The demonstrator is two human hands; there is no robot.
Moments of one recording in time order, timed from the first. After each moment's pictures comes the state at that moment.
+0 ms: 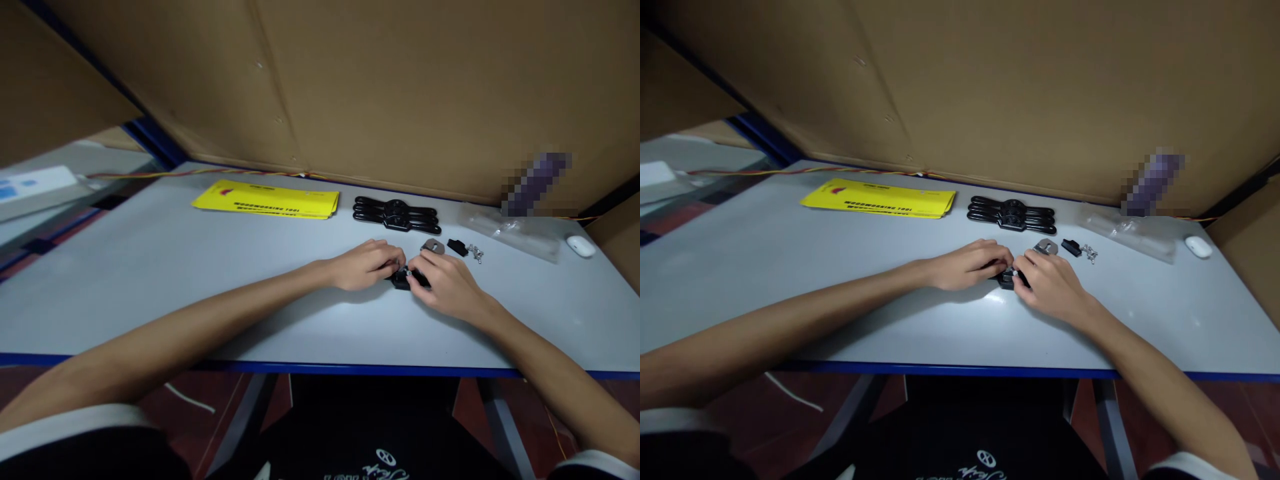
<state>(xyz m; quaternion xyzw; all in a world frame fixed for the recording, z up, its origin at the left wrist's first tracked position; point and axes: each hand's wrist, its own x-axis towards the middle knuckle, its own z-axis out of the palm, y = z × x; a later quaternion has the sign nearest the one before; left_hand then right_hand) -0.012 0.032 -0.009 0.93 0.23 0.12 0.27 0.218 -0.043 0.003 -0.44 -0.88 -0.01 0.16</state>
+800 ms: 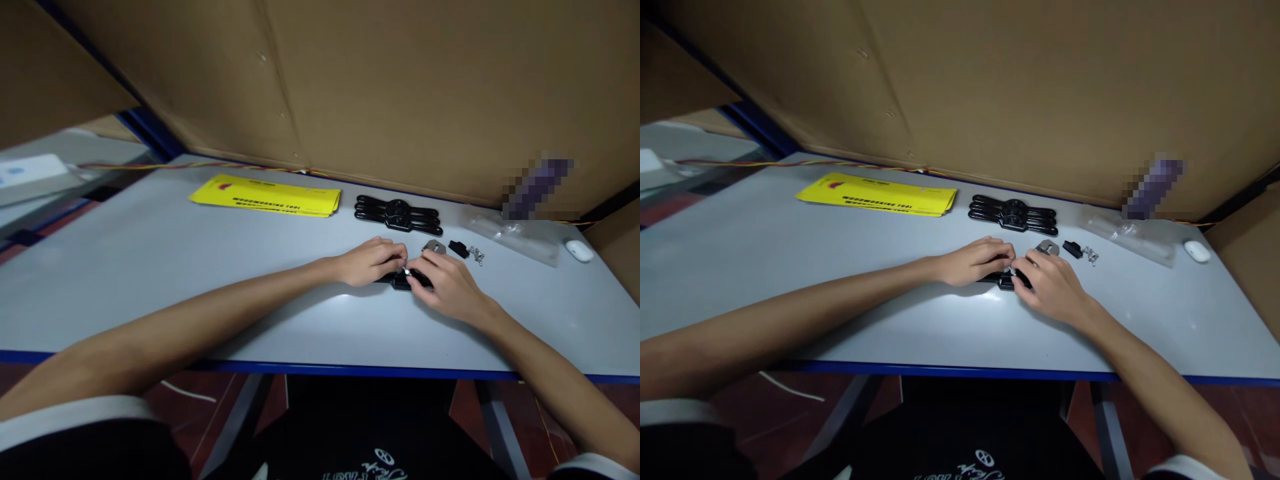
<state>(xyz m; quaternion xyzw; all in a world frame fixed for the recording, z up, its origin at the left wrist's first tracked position) -0.005 0.044 -0.020 0.92 0.22 0.16 0.28 0.222 -0.040 0.000 -0.40 -0.89 -0.02 0.20</state>
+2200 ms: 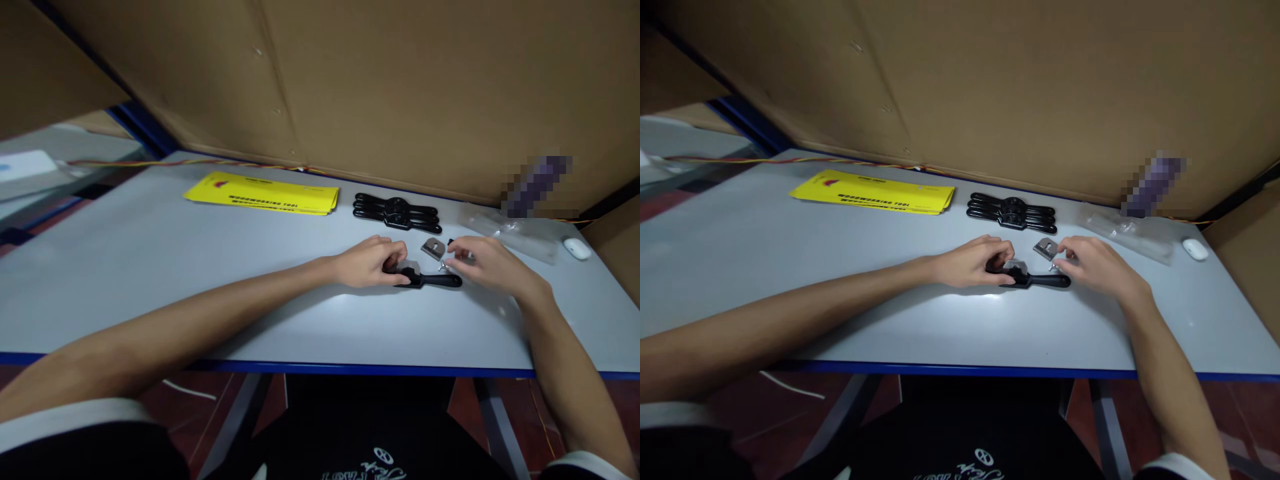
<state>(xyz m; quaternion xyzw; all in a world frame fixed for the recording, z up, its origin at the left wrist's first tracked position) -0.003 0.037 -0.014 0.91 0.24 0.17 0.31 0.290 -0.017 0.038 -0.51 -0.85 0.10 0.10</state>
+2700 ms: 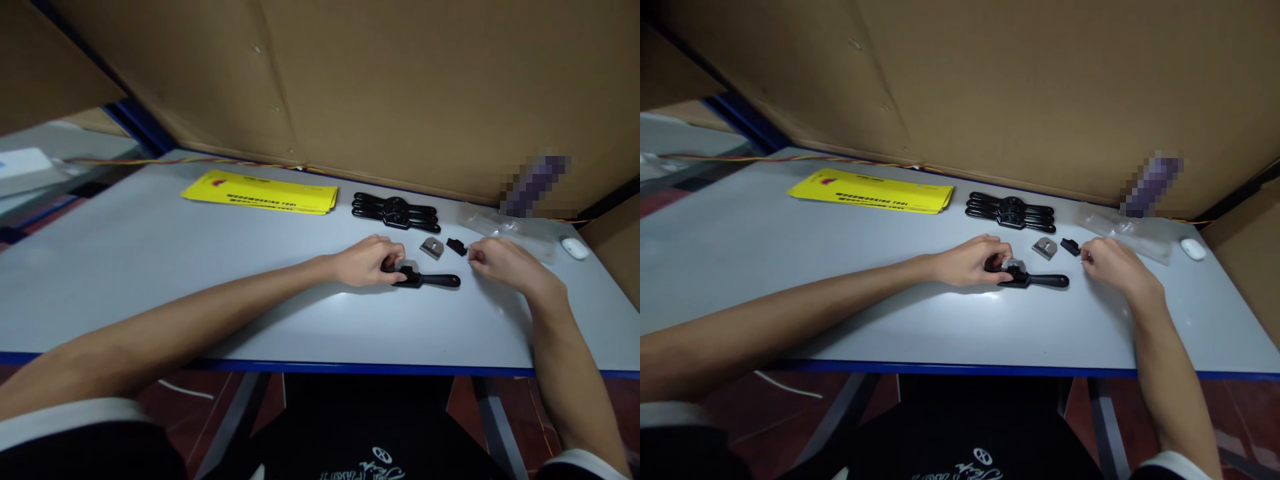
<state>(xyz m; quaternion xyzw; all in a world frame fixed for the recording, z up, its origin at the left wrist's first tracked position) -0.003 0.038 -0.016 0.91 0.25 0.16 0.29 0.315 -0.015 0.045 -0.63 -0.77 0.04 -0.09</state>
